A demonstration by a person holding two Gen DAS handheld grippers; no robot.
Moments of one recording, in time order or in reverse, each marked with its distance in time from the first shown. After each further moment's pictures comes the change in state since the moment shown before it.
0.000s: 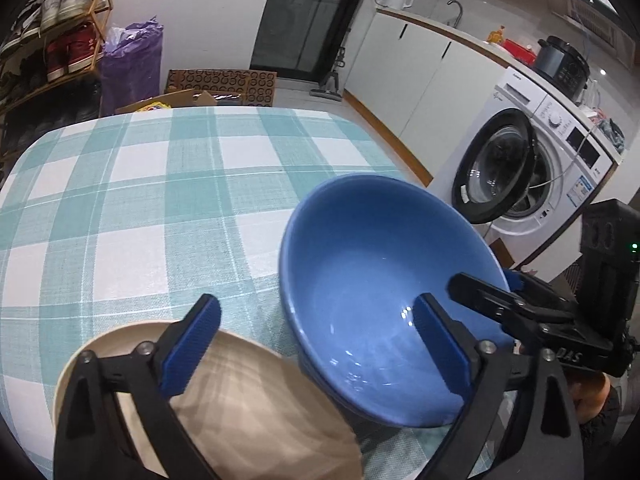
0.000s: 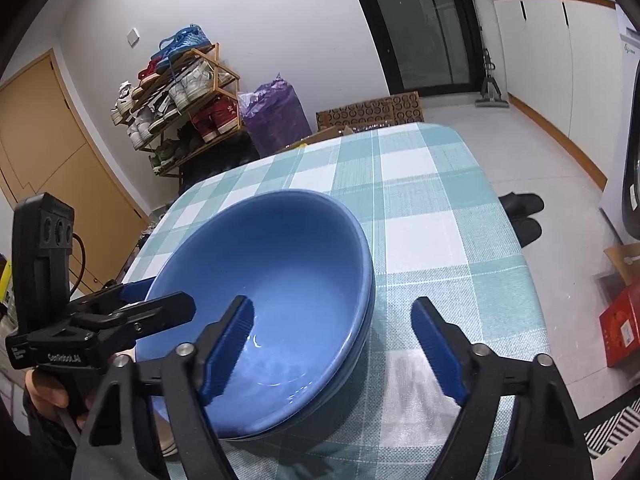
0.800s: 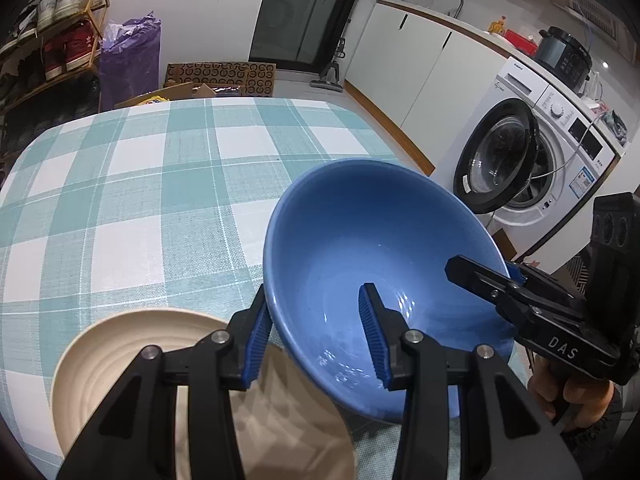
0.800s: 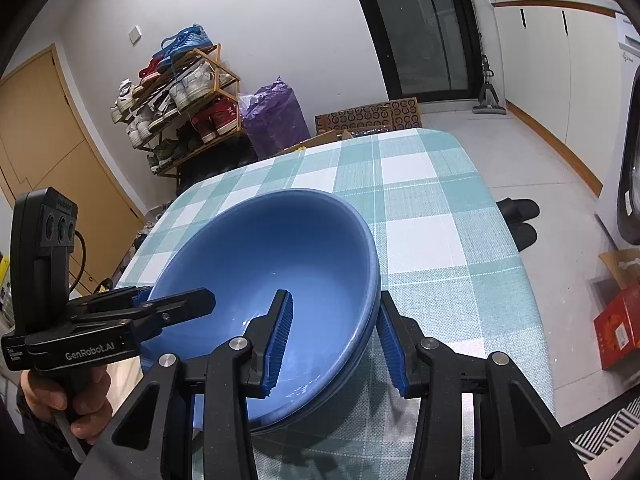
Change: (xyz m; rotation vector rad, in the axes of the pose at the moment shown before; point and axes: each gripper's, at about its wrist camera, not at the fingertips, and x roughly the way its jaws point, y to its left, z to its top) left arm 0.001 -0.007 -0.004 0.008 0.034 0.021; right arm -0.008 0.009 -0.004 -0.023 -0.022 -0.025
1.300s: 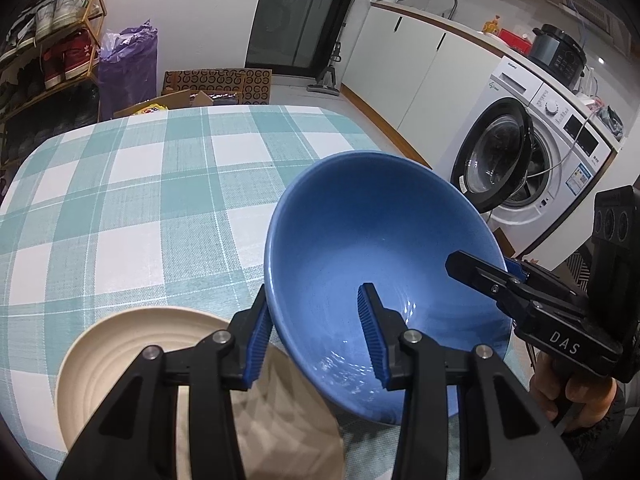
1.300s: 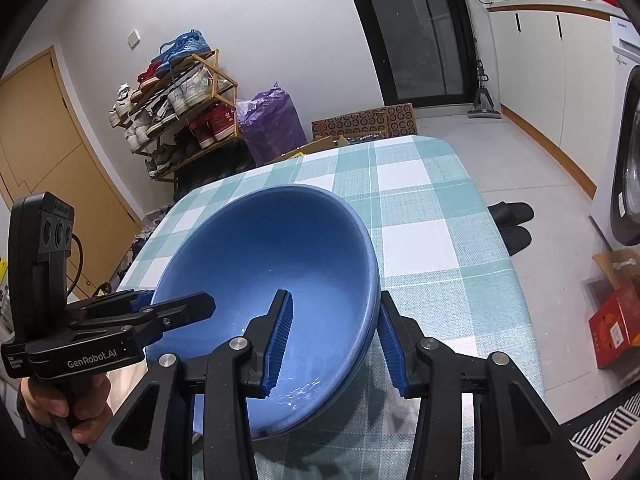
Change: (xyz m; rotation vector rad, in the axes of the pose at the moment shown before) left arm -0.011 -0.009 0.000 0.021 -0.017 -0.002; right arm -0.013 0.000 0.001 0.005 -0.021 -0.014
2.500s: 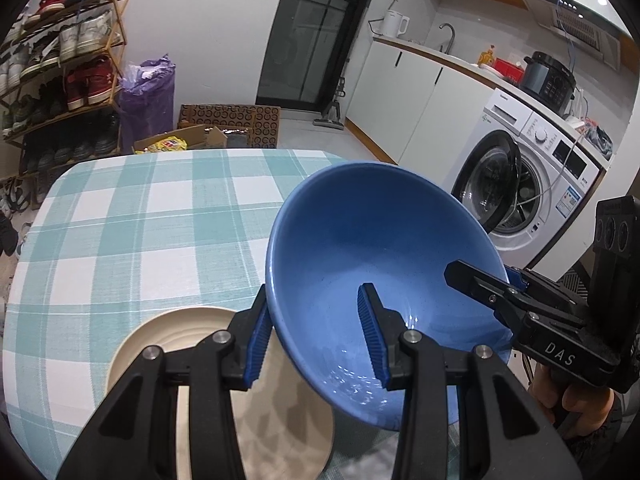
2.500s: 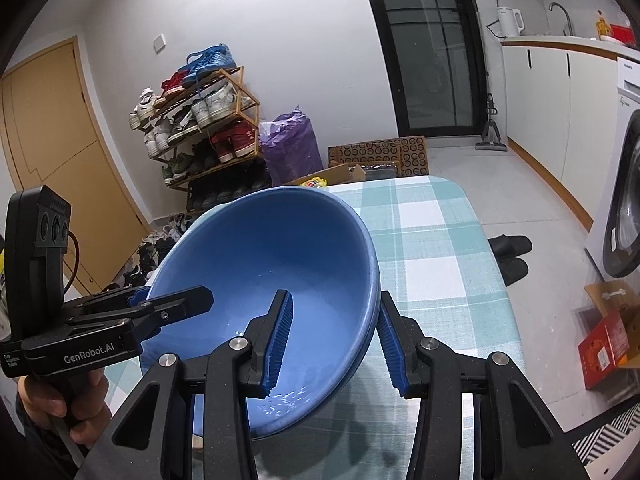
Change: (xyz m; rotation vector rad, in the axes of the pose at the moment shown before) left arm -0.073 -0.002 -0.003 -0.009 -0.131 0.025; right arm -0.067 0.053 0.006 -0.078 -0.081 0.006
